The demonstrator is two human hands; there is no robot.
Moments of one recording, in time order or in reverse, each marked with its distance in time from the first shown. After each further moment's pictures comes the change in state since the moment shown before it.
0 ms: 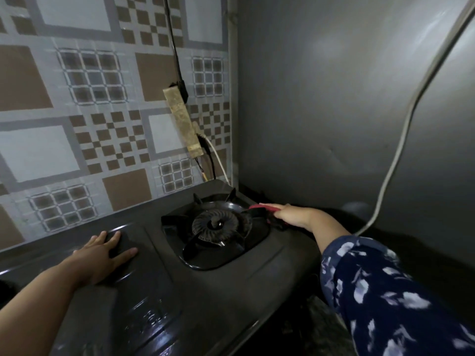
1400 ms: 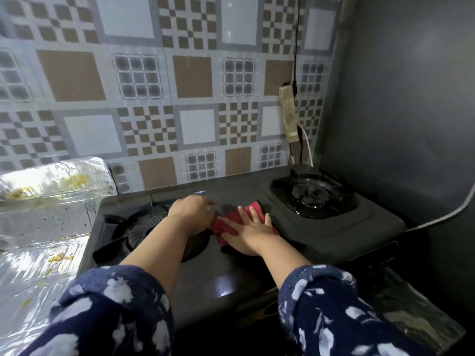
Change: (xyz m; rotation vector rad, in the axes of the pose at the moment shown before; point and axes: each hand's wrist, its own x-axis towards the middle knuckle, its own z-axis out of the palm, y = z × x) left_hand -0.156 -0.085 -0.021 -0.124 0.287 0.141; right_hand -0.140 -0.208 0.270 -0.676 0.008 -0.376
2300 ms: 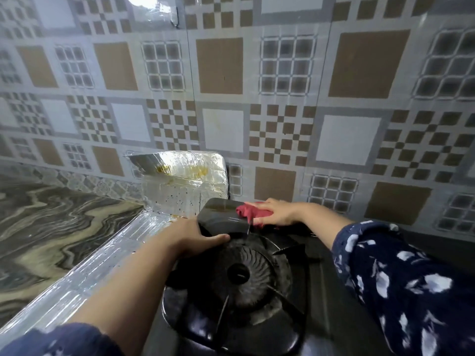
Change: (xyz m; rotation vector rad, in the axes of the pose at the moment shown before) left_hand -0.010 -0.165 -0.008 -0.212 -0.025 -0.762; right_hand 0.267 -0.132 -0.052 -0.122 -0.325 -0.708
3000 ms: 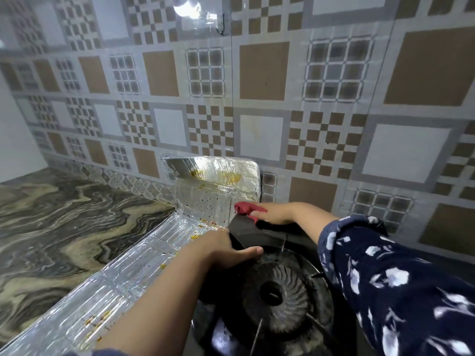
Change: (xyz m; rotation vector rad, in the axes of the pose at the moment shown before) left_hand 0.002 -0.015 0.003 -0.075 0.005 0.013; right_hand 0.069 -0.072 -0.016 0.088 -0.045 -0.254
